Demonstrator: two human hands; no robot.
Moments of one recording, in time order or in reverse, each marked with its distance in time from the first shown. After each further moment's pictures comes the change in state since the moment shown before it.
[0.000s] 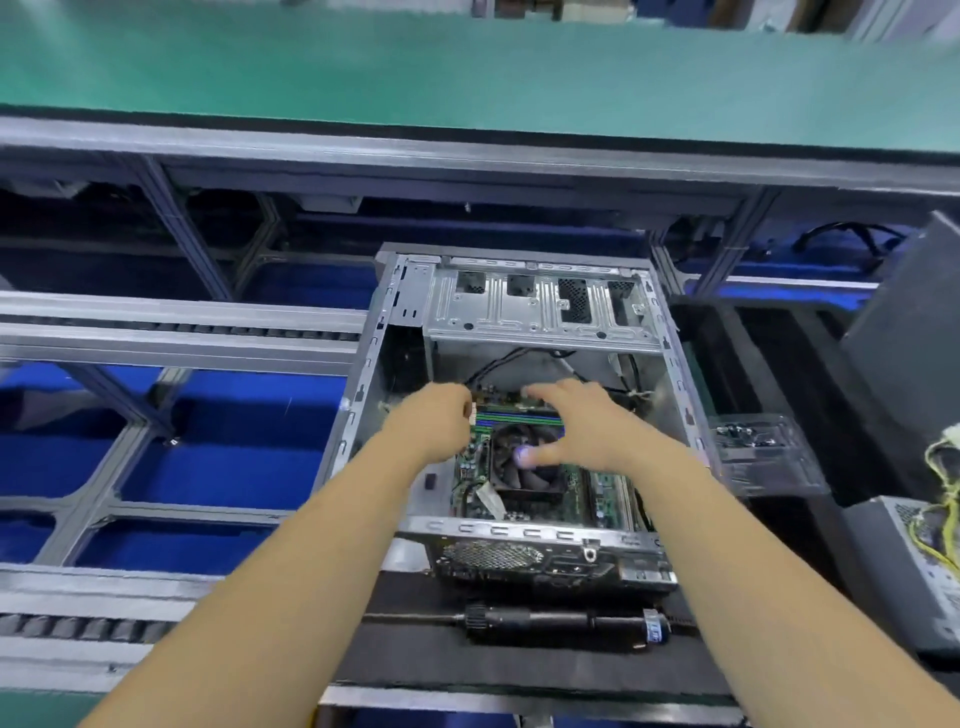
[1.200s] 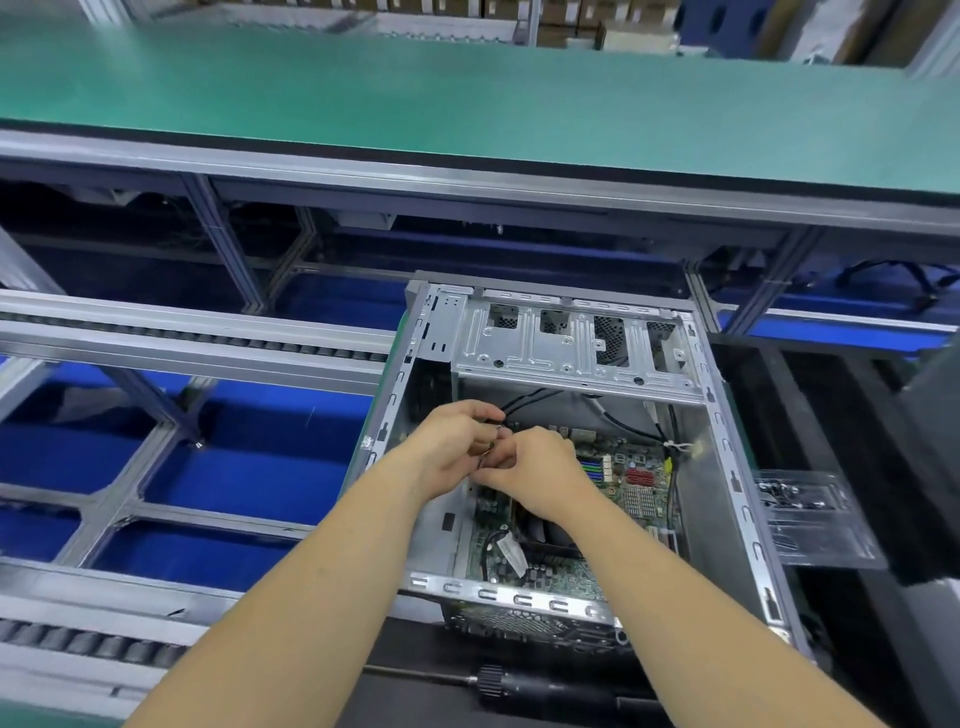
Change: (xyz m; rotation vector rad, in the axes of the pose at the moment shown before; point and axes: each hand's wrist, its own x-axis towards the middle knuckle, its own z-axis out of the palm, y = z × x) left_hand 0.024 -0.012 0.002 -1.482 -0.064 -0.270; right_hand 0.053 -0.057 0.041 0.240 0.200 -0.025
